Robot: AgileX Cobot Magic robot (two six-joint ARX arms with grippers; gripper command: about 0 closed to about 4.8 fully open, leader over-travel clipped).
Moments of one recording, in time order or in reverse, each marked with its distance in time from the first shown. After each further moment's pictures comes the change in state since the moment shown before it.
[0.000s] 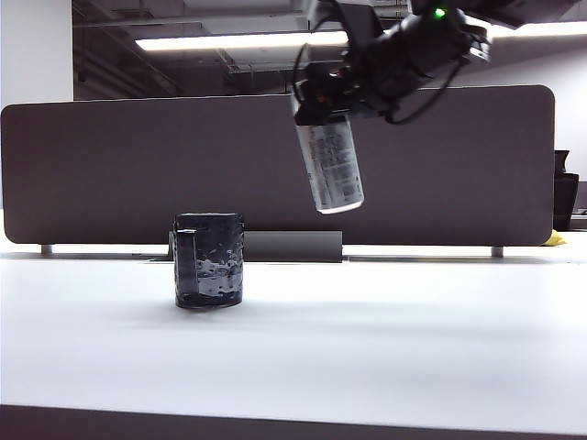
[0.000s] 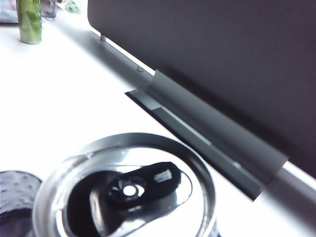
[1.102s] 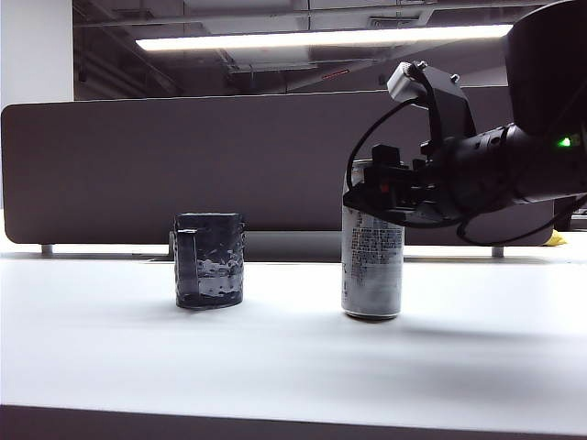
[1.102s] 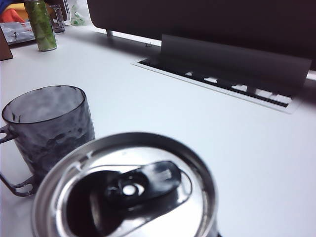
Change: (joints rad) left arm 0.000 0.000 0.000 0.000 0.000 0.000; right arm -0.032 0.050 -0.549 0.660 -0.024 0.267
